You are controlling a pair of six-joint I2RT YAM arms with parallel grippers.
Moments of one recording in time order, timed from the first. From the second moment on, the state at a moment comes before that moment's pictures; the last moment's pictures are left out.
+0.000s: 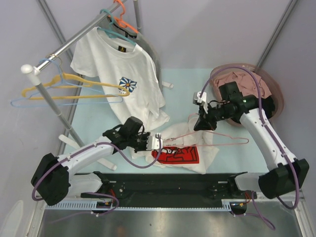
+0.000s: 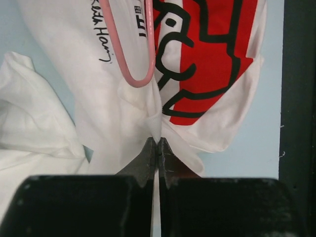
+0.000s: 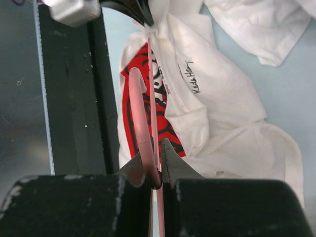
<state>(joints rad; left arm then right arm) -0.71 1.20 0.71 -0.43 0.43 0.87 0.30 1.32 1.32 -1.11 -0.87 -0.78</state>
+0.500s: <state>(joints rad) -0.73 1.14 0.65 -0.39 0.42 0.88 0.36 1.36 1.32 -1.06 -0.80 -0.71</state>
